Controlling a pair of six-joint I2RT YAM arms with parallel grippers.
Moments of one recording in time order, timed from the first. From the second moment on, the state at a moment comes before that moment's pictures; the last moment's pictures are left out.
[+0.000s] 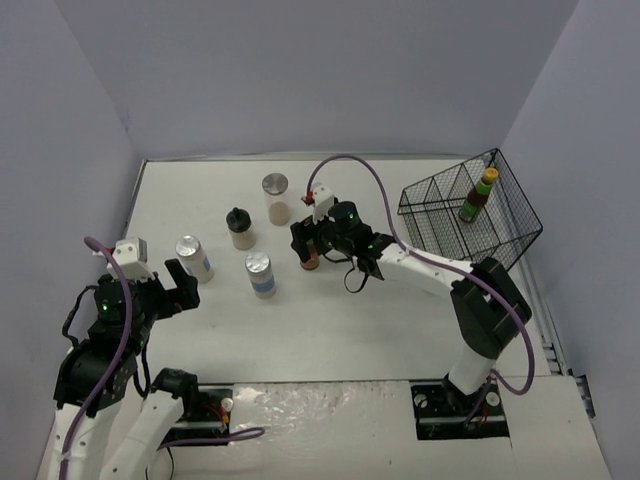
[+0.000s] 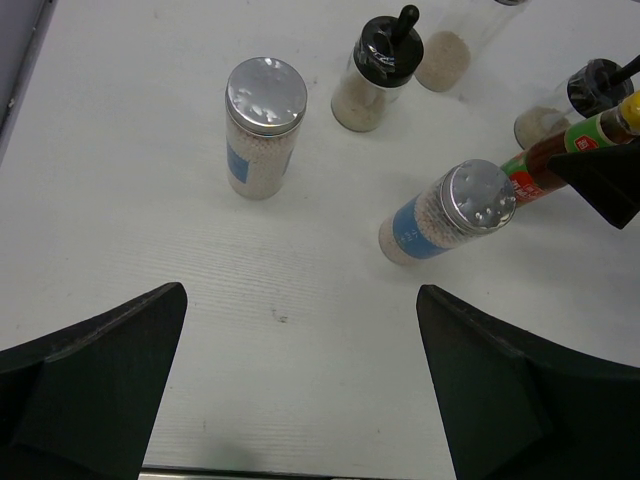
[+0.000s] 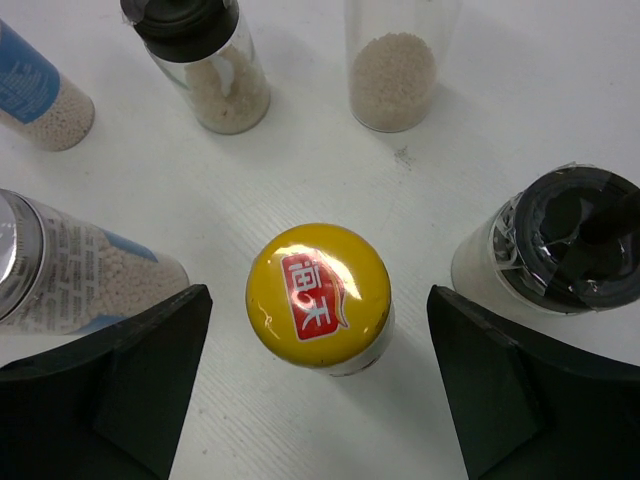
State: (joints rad) left arm -0.21 0.48 0.96 -0.95 -0.19 -0.34; right arm 0.72 1.69 1.07 0.17 -0.06 0.08
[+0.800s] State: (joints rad) left arm -0.22 0.52 0.96 -0.95 -0.20 -0.34; right arm 0.73 1.64 1.11 0.03 -0.01 0.08
